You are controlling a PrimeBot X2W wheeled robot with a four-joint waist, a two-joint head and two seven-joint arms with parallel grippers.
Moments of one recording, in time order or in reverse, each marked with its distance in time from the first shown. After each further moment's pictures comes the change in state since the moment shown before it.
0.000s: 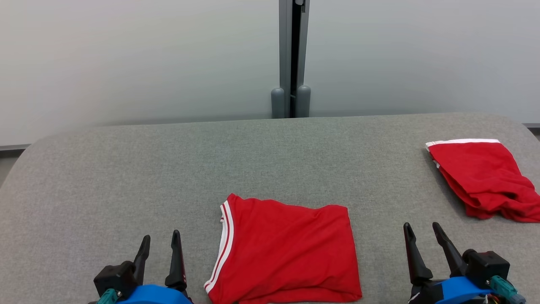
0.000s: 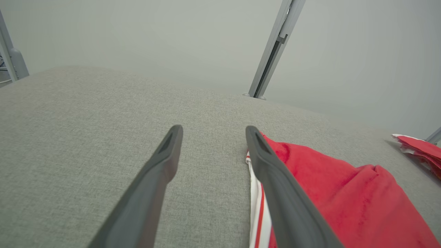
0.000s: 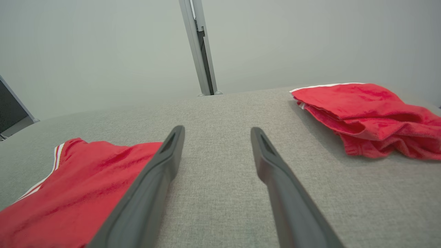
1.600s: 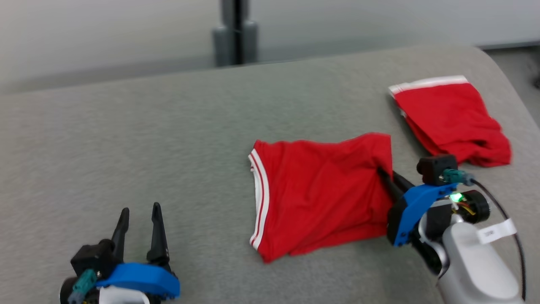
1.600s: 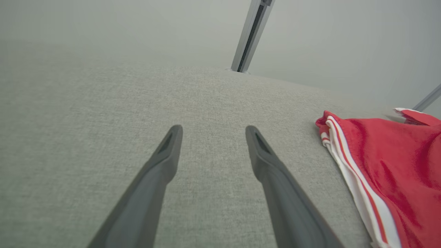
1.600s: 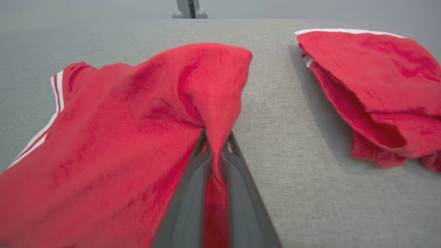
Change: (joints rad) left arm -0.046 0.012 0.077 -0.031 0.048 -0.008 0.000; right arm -0.388 -0.064 0.159 0.187 0.027 0.000 0.406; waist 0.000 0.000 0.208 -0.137
